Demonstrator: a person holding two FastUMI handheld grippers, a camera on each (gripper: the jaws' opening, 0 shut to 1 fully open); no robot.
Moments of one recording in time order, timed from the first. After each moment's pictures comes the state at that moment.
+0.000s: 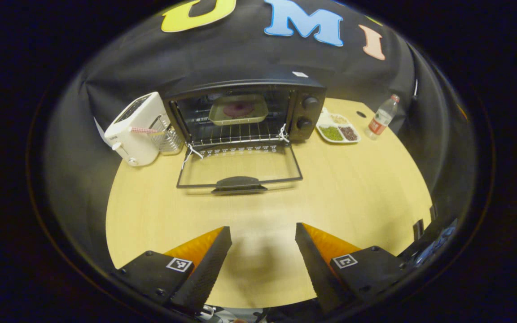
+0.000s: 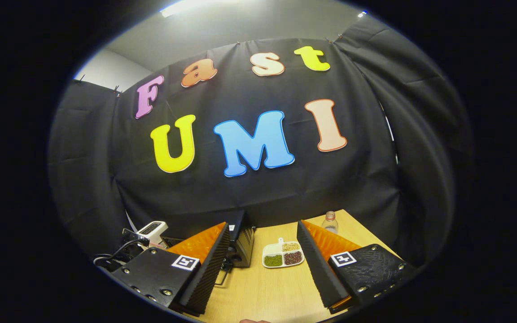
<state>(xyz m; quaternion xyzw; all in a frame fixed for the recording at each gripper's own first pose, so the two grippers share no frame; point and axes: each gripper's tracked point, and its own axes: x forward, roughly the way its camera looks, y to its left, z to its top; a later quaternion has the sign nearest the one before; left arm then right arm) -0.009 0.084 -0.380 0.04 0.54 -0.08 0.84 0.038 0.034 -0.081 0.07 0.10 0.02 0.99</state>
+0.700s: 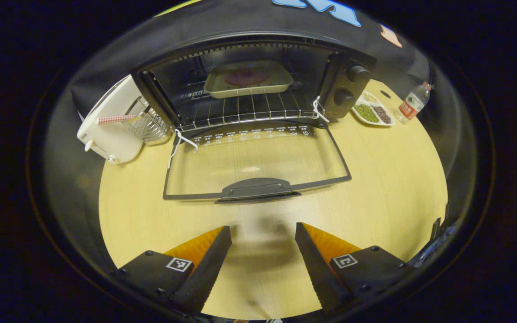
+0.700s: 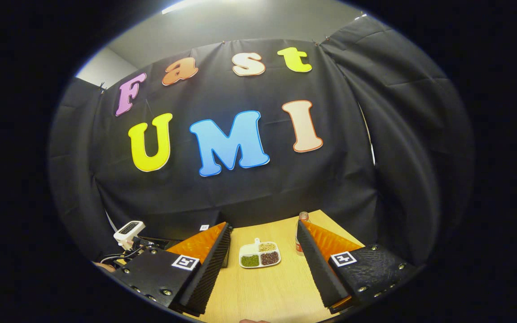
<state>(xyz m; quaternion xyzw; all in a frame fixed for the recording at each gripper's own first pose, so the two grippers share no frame) 0.041 0.112 -0.464 0.06 0.61 -0.07 0.79 0.040 -0.007 -0.086 0.05 0.09 -0.05 0.99</state>
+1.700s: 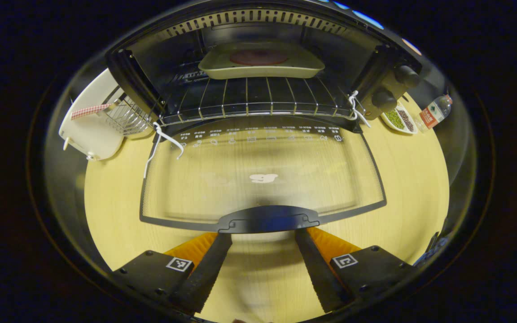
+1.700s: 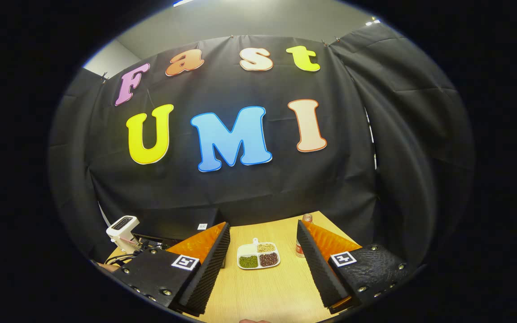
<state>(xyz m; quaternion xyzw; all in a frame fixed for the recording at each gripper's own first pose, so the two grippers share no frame) 0.067 0.115 -0.507 0.03 0.64 -0.06 0.77 0.061 0.018 -0.090 0.03 0.11 -0.06 0.99</state>
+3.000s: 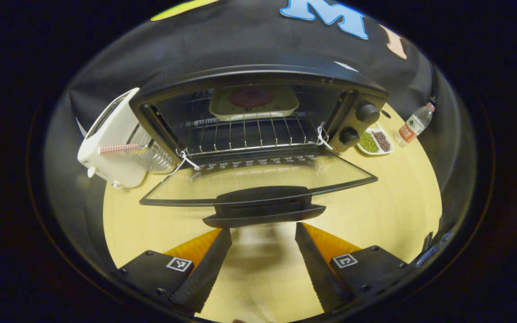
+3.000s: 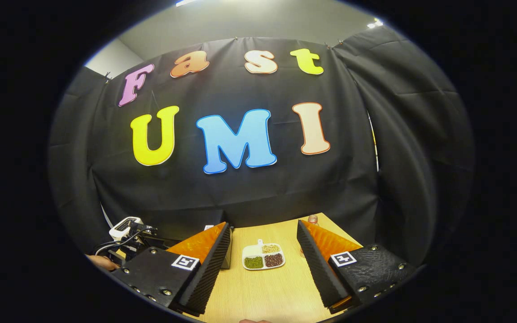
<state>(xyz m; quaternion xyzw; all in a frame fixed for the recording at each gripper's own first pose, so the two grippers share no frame) 0.074 0.112 -0.440 0.04 0.56 -0.08 0.82 0.054 0.032 -0.082 0.03 0.10 -0.06 0.99</state>
